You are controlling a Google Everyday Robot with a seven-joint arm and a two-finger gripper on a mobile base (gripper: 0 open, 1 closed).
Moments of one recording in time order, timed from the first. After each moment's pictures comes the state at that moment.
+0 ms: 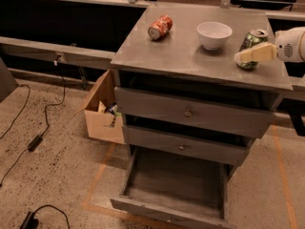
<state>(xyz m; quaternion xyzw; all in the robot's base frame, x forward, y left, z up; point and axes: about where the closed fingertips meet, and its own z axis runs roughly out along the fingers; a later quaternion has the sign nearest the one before) 0.709 -0.329 0.910 -0.26 0.81 0.10 0.52</state>
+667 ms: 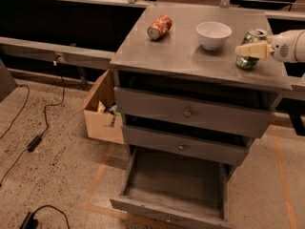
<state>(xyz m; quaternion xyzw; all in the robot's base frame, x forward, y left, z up) 0.737 -0.334 0.897 -0.24 0.80 0.15 0.53</state>
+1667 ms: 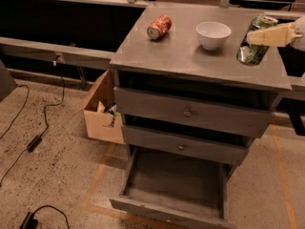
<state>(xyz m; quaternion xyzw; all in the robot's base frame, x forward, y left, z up) 0.642 -0.282 0.973 -0.29 0.77 0.31 0.48</state>
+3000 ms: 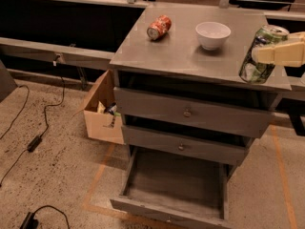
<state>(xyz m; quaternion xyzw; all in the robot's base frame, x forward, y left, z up) 0.532 -0.241 0.994 -0.35 0.74 0.32 0.48</state>
